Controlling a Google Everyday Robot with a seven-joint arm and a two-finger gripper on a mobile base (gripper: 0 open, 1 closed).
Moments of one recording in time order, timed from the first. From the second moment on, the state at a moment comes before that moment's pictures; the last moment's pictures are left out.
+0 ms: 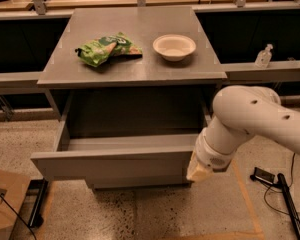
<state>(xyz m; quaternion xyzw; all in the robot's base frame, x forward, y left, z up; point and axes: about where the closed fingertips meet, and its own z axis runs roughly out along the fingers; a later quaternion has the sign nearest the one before) 0.436 -0.125 0.683 -0.66 0.74 0.11 0.08</state>
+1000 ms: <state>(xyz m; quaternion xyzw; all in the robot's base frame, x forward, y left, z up) 0.530 -0.091 0.747 -0.67 0.72 0.07 0.18</state>
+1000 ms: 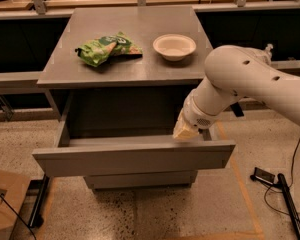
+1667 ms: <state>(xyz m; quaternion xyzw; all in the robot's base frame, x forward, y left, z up) 0.514 -0.106 0.750 -0.66 0.72 0.10 0.16</state>
